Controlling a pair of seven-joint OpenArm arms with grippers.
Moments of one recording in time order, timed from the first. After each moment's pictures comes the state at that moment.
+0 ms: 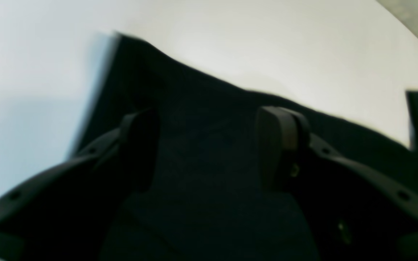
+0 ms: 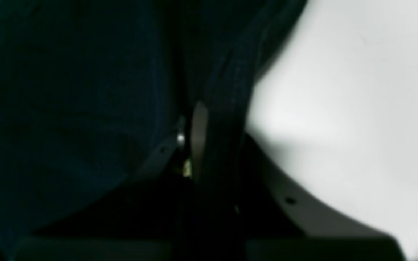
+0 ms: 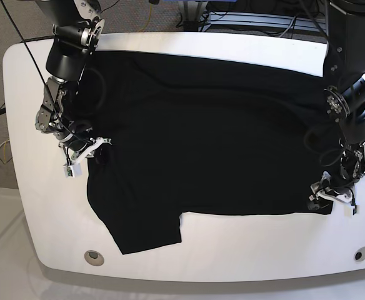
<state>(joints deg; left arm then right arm) -44.0 -22.1 -30.8 17.9 -4.2 -32.4 21.5 16.3 10.8 24.0 55.0 15.7 39.6 -34.7</state>
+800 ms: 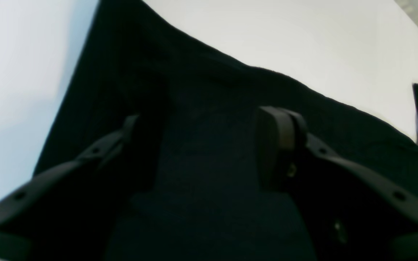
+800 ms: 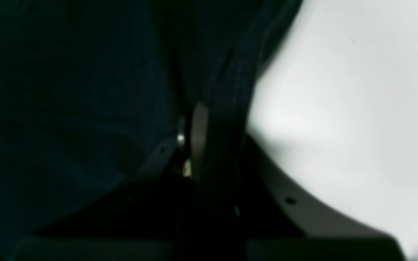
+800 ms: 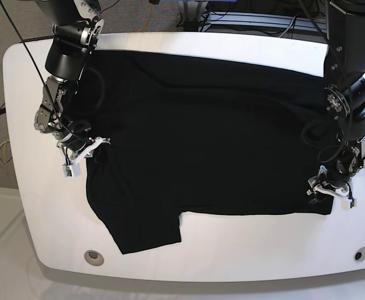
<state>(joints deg) -43.5 -22.5 -30.2 13.7 -4.7 -32.4 18.0 16.1 10.9 24.0 55.9 15.1 39.5 -34.9</state>
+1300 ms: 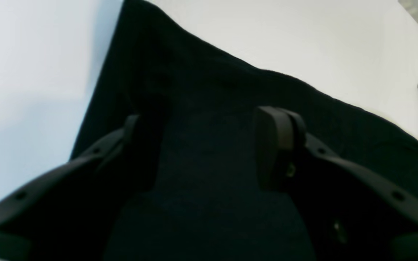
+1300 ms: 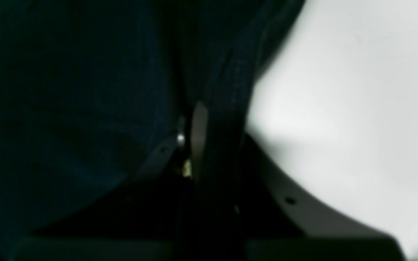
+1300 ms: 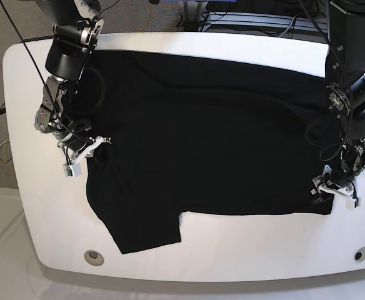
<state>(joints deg) -43.0 -23.3 -30.5 15.2 -4.6 -32.5 19.0 16.0 11.1 23.3 55.7 15.2 39.5 -34.9</state>
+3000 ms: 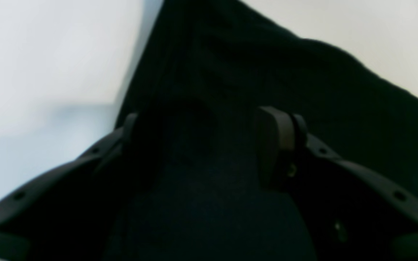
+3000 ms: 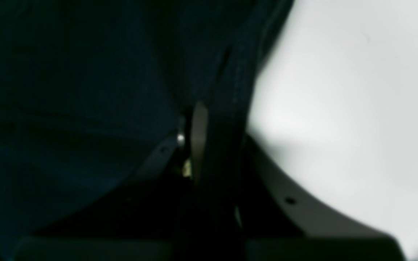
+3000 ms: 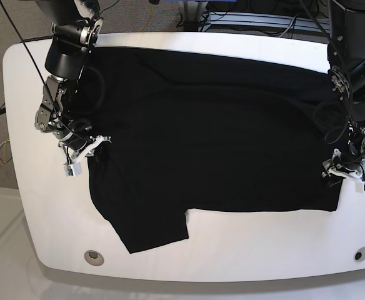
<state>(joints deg) -35.8 -25.7 -29.3 20.1 -8.1 -32.9 17.9 15.7 11.2 23.0 55.4 15.4 39.7 -34.7</state>
